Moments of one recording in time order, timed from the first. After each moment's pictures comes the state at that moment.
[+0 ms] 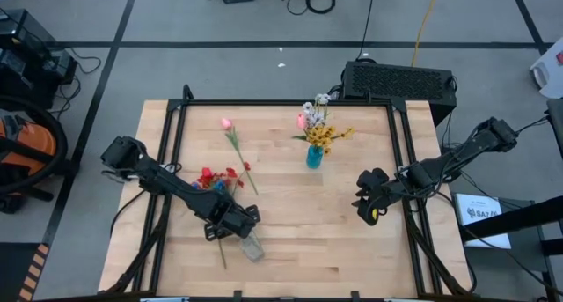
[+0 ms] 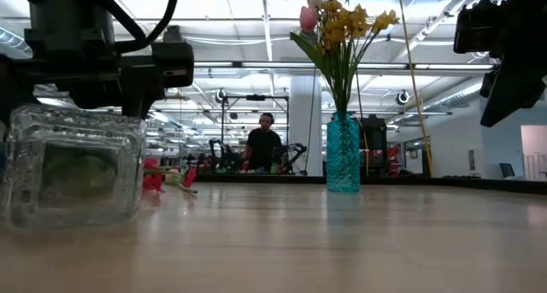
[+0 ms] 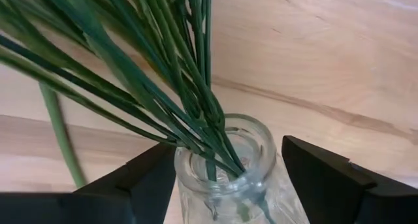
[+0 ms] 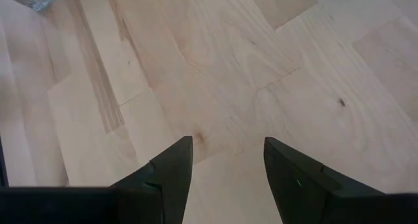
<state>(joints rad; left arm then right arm) -0.46 1.67 0.98 -0.57 0.00 -2.35 0.46 0.93 0.58 -0.66 0.24 0.96</state>
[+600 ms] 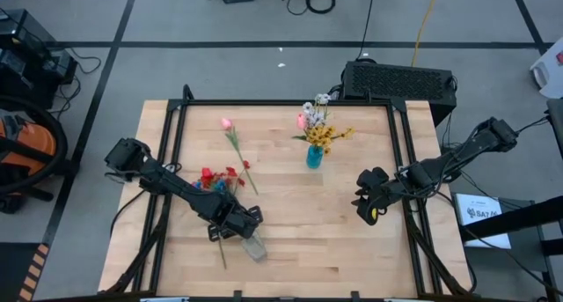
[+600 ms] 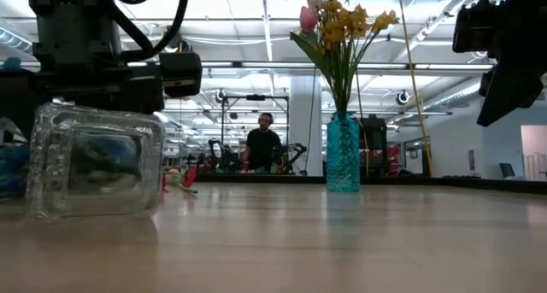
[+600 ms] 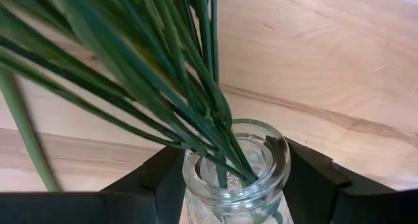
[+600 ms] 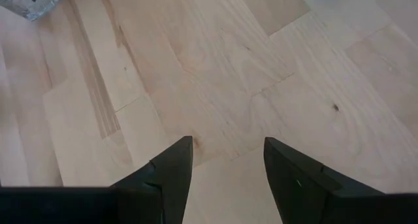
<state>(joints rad) -0.45 1.71 0.98 -0.53 0.00 -2.34 0.46 0.93 0.58 -0.66 0.27 0.96</state>
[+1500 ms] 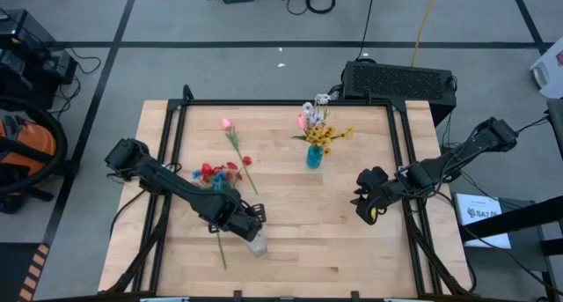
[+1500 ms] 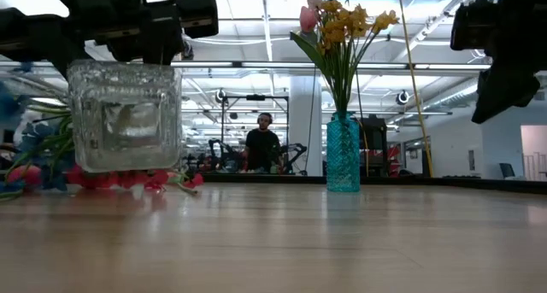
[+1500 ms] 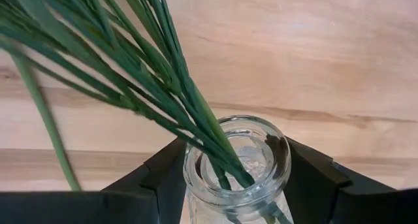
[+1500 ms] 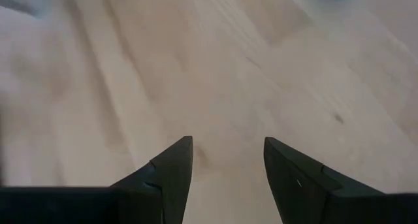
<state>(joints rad) -0.46 1.71 1.23 -0.86 -0.15 -2.18 0.46 0.93 0.58 -0.63 0.29 0.96</state>
